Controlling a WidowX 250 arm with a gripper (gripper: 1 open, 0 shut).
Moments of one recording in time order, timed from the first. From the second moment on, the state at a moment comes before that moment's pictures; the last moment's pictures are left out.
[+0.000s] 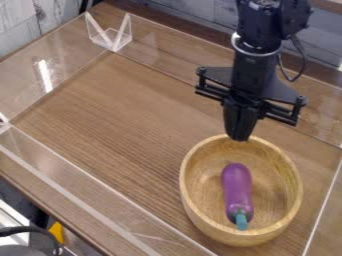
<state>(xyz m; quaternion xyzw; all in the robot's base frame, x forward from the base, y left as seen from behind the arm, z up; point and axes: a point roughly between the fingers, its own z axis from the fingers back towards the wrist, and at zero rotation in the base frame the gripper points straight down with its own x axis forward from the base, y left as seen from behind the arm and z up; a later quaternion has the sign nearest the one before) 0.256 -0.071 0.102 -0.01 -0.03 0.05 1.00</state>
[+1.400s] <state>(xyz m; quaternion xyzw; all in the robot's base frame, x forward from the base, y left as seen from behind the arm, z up) 0.249 -0.069 0.078 0.00 -0.02 0.05 1.00</state>
